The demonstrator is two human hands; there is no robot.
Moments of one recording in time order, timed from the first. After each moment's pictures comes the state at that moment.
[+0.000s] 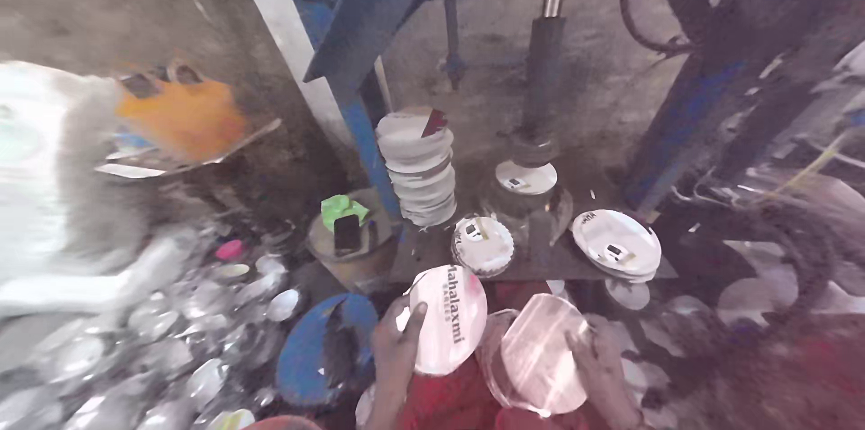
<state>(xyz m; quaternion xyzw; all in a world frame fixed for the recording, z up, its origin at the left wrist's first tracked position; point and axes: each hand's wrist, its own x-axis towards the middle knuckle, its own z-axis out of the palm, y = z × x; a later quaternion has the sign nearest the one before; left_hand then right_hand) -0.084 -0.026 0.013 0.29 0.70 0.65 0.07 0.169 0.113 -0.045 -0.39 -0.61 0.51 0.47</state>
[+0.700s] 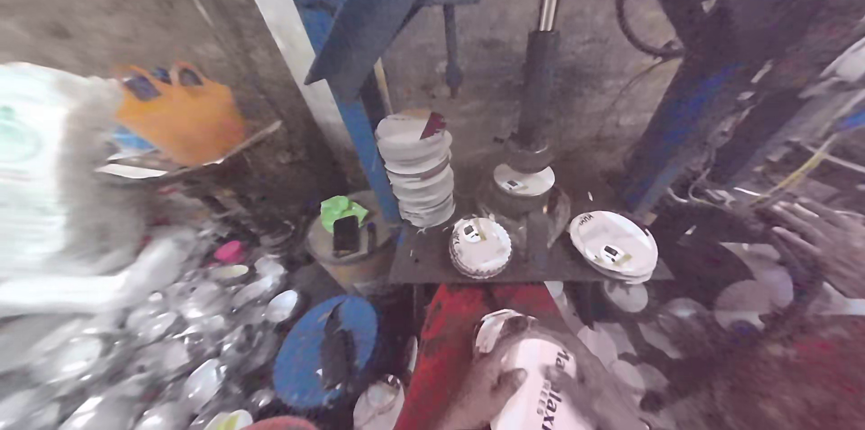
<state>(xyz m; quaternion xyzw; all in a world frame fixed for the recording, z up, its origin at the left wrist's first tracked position) -0.013 -0.006 -0.019 0.57 0.60 0.43 0.37 0.189 0.104 -0.021 -0.30 -0.72 0.56 0.28</state>
